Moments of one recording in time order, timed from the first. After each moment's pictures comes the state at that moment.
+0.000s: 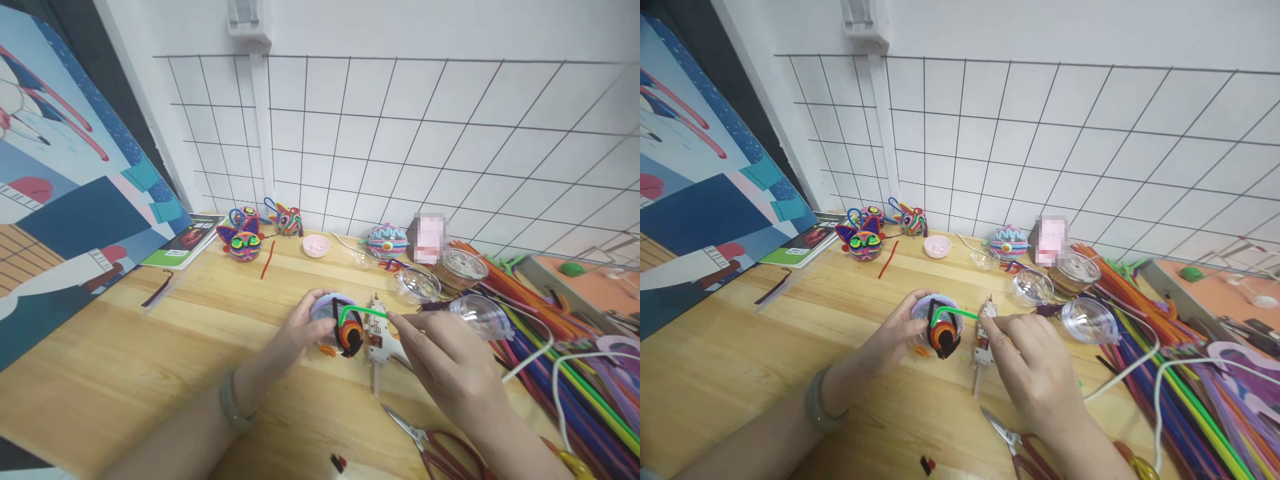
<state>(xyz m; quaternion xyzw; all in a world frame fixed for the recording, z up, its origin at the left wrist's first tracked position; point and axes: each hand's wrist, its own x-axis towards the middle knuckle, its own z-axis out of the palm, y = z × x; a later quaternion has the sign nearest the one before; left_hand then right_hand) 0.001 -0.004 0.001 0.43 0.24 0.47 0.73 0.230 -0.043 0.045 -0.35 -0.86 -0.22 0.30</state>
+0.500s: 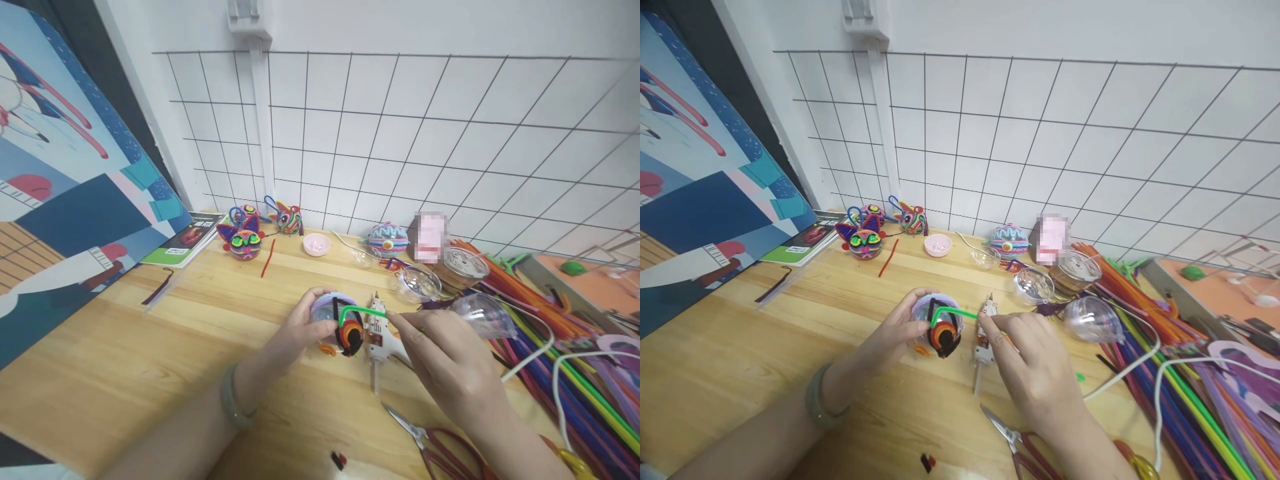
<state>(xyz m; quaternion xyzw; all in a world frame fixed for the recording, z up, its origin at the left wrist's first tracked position) 0.001 -0.005 0.004 0.43 0.25 0.47 0.73 0.229 -0.043 0.045 -0.34 -0.86 -0.22 0.30</state>
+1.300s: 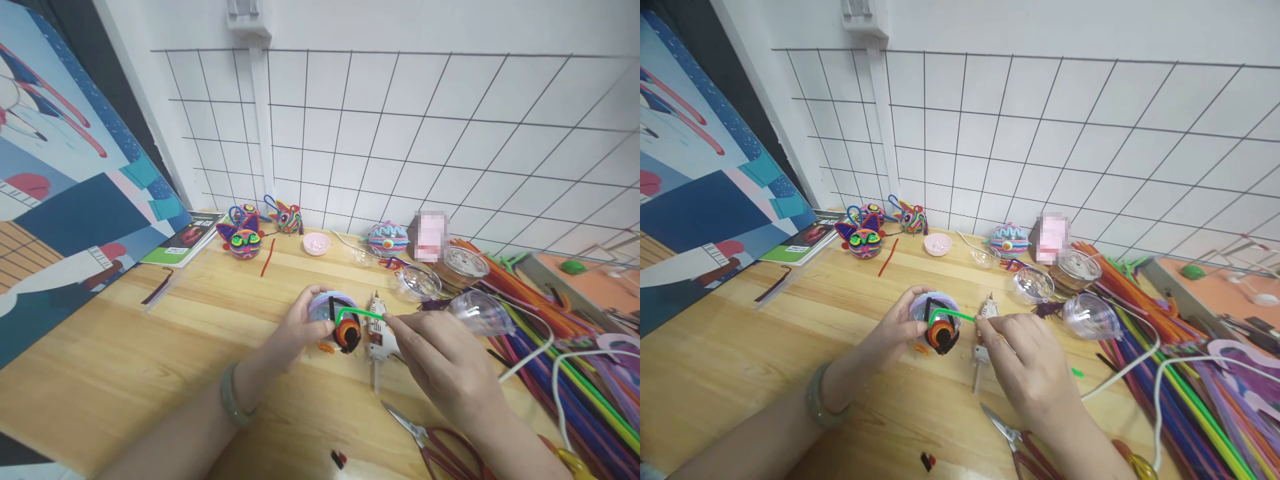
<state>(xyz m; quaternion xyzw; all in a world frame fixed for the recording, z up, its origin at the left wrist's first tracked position) 0.001 -0.004 0.006 0.42 0.26 0.50 0.71 0.225 -0.042 0.044 -0.32 -0.87 -0.20 0.30</state>
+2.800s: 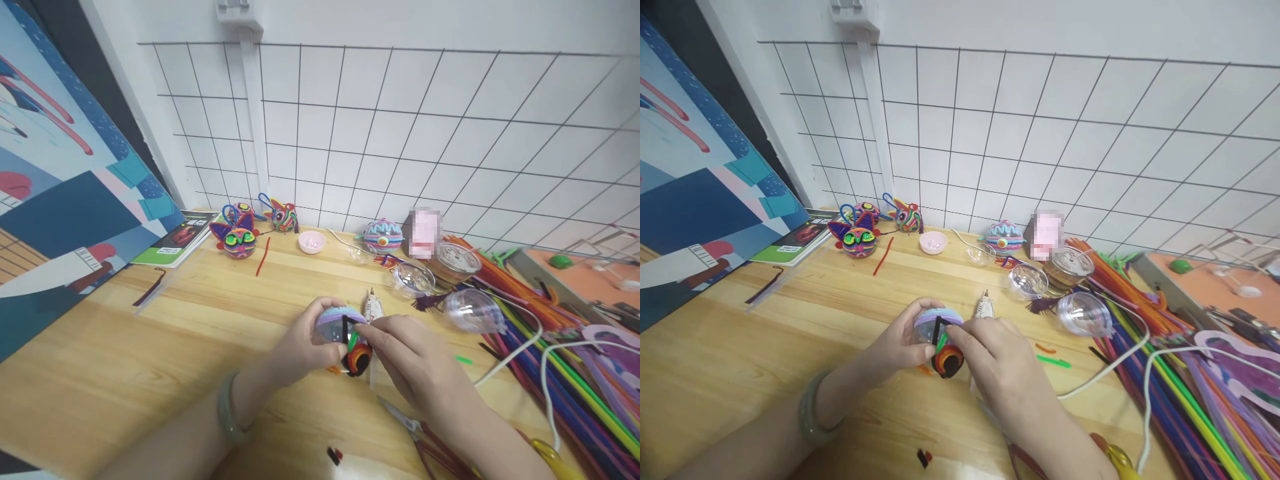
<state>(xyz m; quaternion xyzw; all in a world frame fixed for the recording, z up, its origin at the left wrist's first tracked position) 0.008 -0.018 0.006 0.50 0.24 0.42 0.72 0.202 -0.049 0.046 -0.34 -0.89 -0.07 0.29</state>
